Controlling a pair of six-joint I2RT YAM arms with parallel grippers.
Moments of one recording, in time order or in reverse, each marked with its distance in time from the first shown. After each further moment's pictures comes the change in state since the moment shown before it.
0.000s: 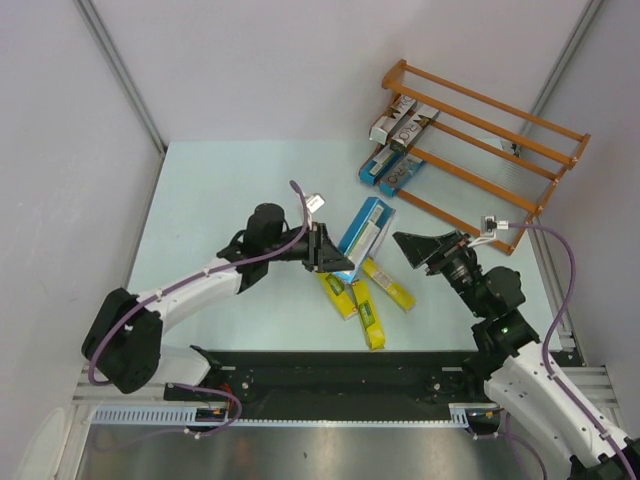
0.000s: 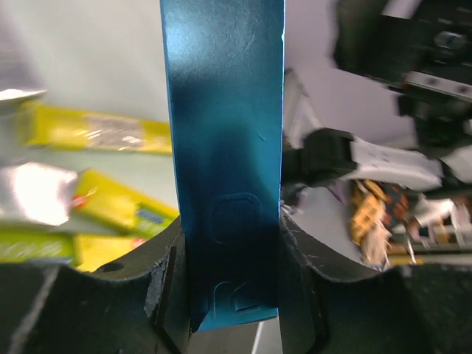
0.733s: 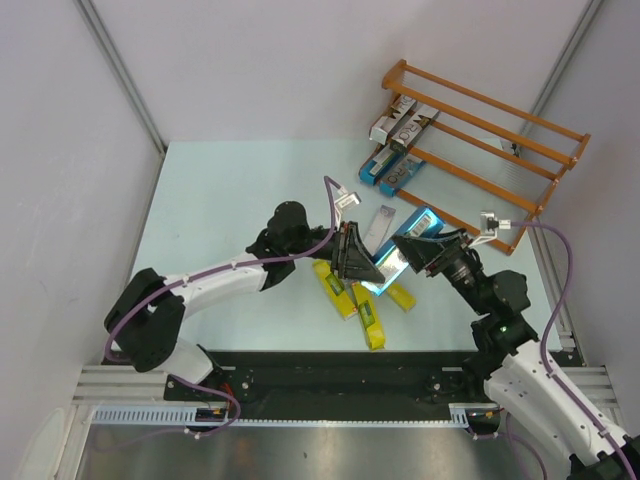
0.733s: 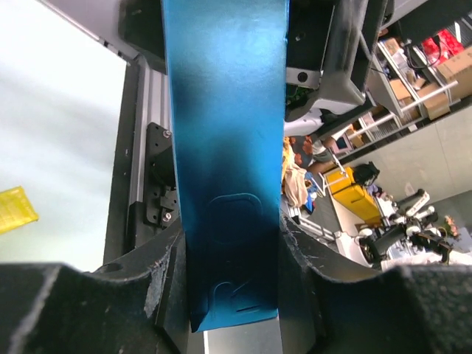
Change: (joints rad) left arm -0.172 0.158 0.127 0.439 0.287 -0.242; right arm -0.001 0.033 -0.002 0.174 -0.148 -0.011
